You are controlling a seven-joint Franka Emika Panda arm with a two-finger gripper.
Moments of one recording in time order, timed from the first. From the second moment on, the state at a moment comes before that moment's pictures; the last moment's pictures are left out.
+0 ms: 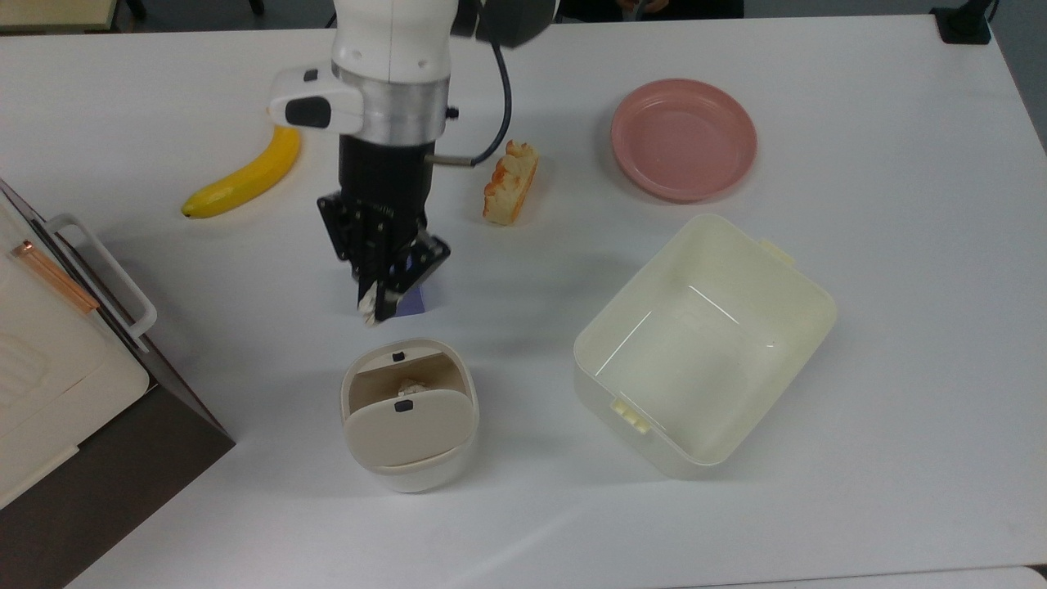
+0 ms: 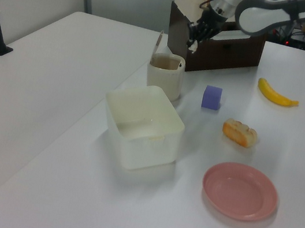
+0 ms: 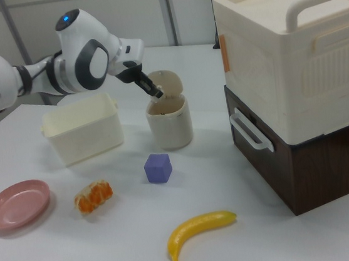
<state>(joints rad) 0.23 0.36 -0.28 -1.61 -0.10 2.51 0.72</state>
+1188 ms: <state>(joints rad) 0.21 0.22 -0.24 -1.57 -0.09 1.90 0.12</state>
